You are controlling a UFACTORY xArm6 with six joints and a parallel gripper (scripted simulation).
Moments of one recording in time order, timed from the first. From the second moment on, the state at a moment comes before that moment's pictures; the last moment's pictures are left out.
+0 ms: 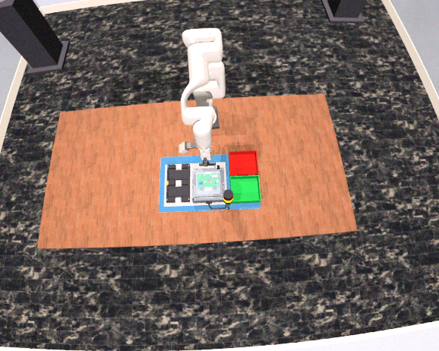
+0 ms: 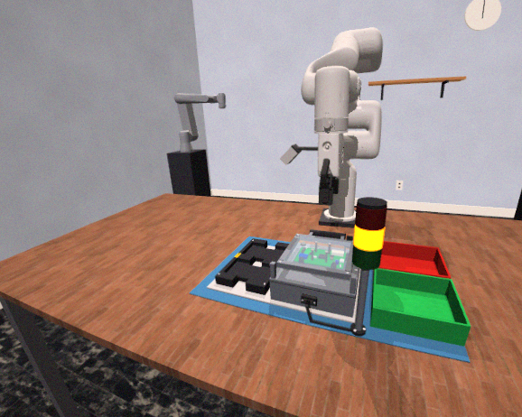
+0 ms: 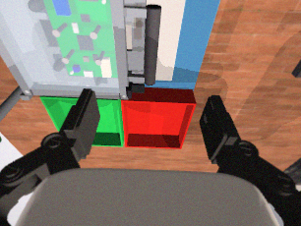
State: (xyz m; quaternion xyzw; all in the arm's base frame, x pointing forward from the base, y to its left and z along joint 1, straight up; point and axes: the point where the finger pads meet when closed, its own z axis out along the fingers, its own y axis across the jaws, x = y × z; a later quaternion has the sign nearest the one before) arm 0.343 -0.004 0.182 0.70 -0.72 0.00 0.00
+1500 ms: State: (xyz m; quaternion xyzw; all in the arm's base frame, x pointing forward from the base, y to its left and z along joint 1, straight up) arm 0.343 -0.004 0.182 0.70 -0.72 0.00 0.00
